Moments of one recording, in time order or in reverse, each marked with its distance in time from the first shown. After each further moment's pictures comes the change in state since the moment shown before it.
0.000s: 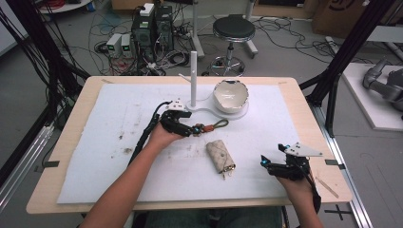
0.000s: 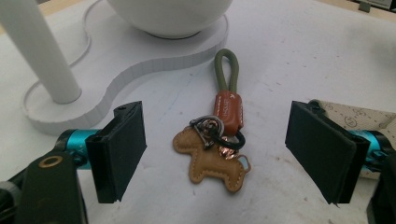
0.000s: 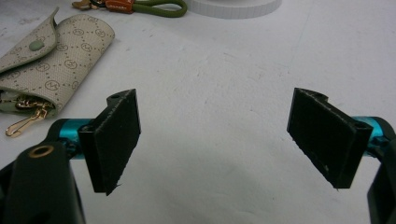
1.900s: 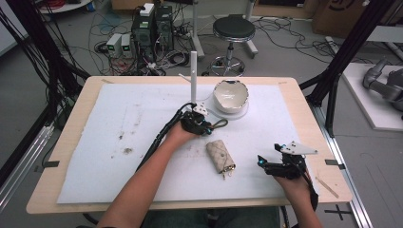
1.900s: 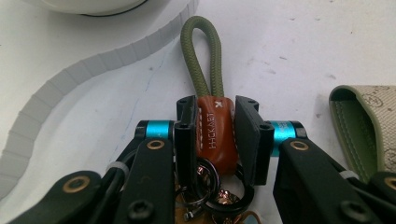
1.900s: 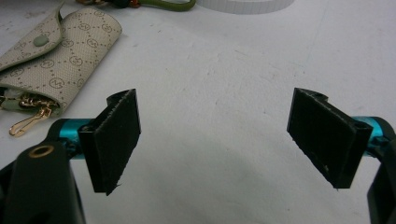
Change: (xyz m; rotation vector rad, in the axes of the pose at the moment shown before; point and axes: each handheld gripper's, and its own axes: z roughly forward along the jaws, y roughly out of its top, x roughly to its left) left arm -0.009 0.017 0.061 0.220 -0.060 0.167; right arm 0.003 0.002 0.009 0.023 0.031 -0.009
